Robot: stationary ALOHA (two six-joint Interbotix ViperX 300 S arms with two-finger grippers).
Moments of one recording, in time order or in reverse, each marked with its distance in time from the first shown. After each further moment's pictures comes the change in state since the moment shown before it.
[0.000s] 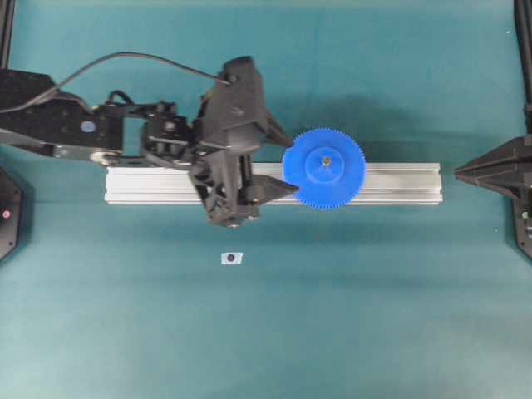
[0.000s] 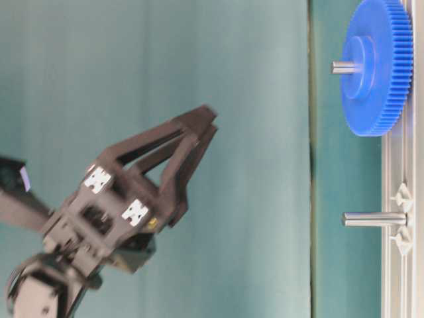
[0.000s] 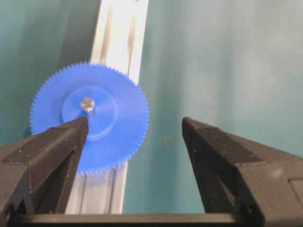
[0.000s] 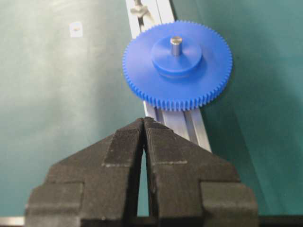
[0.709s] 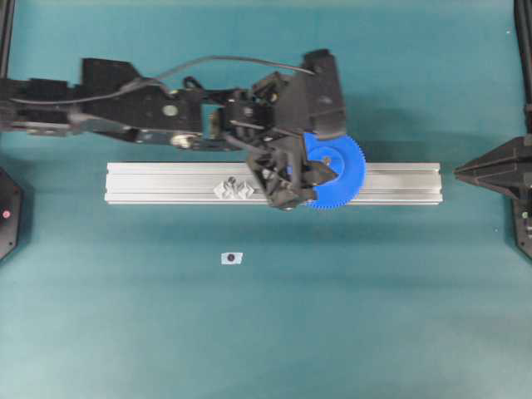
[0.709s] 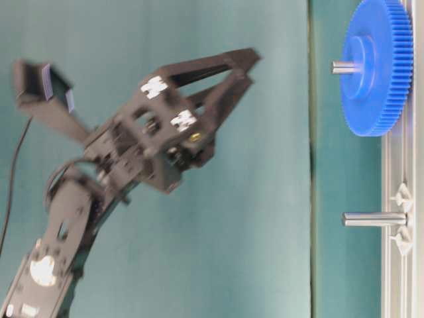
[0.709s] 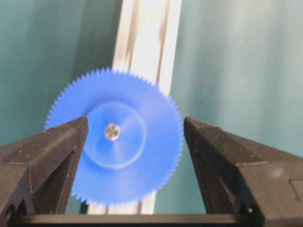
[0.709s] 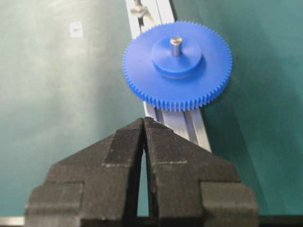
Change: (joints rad) left arm 0.043 0.229 -0.245 0.000 0.169 0.006; right arm 0.000 0.002 -0.002 0.002 0.000 0.000
